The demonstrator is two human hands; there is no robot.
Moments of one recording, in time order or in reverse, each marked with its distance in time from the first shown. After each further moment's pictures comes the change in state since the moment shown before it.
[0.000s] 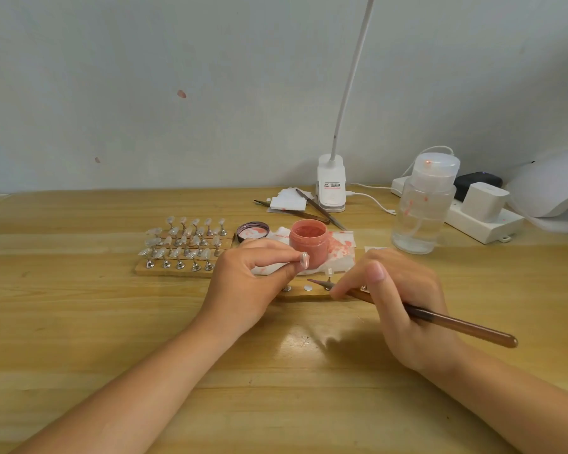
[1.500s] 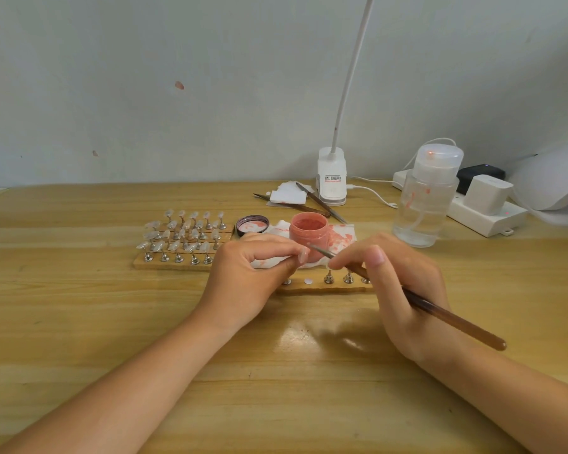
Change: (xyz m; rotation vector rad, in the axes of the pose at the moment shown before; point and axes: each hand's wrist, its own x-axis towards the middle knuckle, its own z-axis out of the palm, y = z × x) left_hand -0.001 -0.001 -0.001 -0.016 -0.019 -0.010; right_hand -0.001 -0.002 0.000 -0.008 -0.012 0.091
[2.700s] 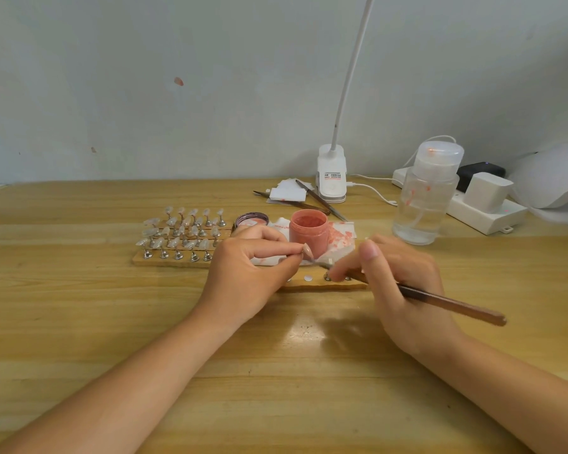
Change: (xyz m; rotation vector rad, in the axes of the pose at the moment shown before) left_hand -0.002 0.009 0.000 0.094 0.043 -0.105; right_hand 0.001 0.001 0.001 -0.019 0.002 0.056
